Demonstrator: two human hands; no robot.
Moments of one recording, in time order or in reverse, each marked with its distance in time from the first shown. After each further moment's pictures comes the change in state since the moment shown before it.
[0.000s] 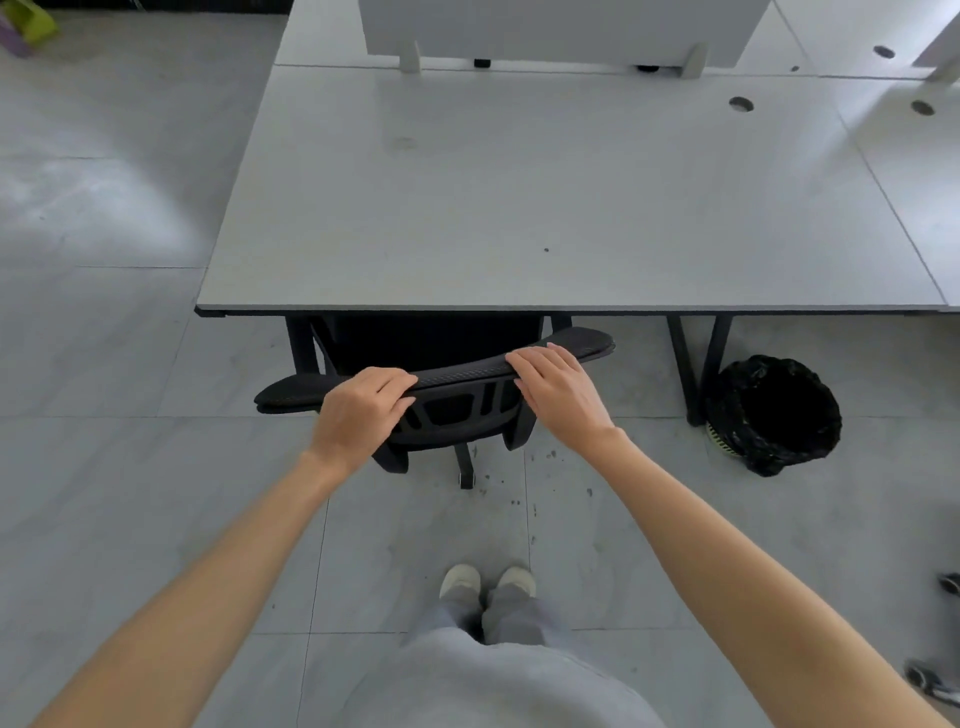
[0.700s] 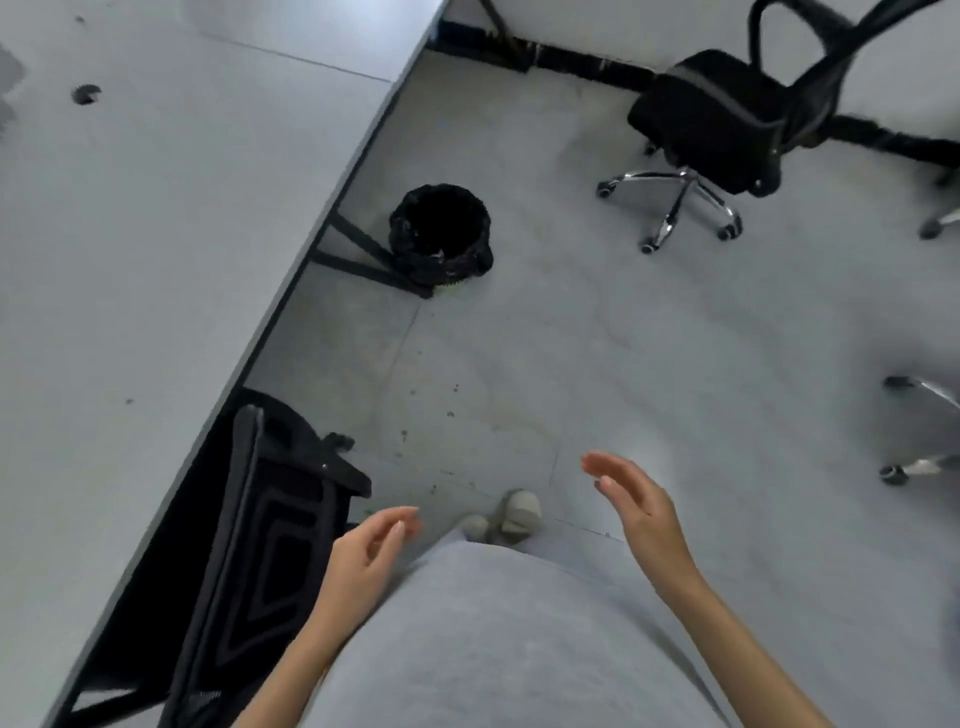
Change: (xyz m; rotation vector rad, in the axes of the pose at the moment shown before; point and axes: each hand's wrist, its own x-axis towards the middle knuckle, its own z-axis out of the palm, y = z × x) left_hand 0.041 0.139 0.059 -0.776 -1.067 0.179; right_hand -0.261 -0.147 -0.055 0.936 1.036 1.786
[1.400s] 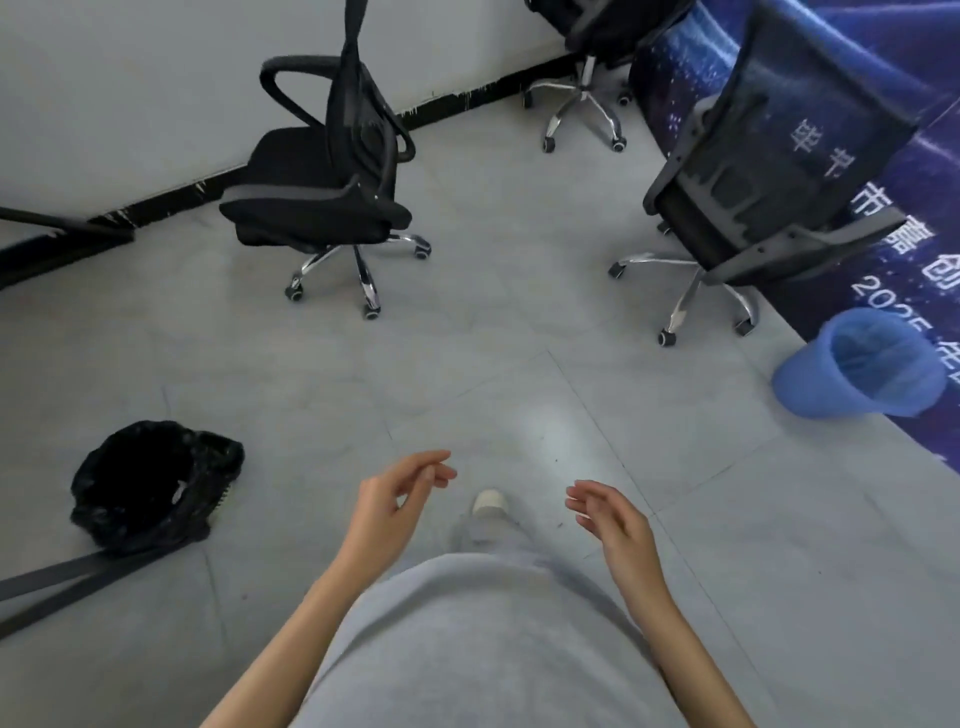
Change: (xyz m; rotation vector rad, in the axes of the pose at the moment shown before) left_hand 0.228 0.285 0.321 0.236 -0.706 0.563; right_hand 0.077 0.058 -0.248 0.487 0.807 0.177
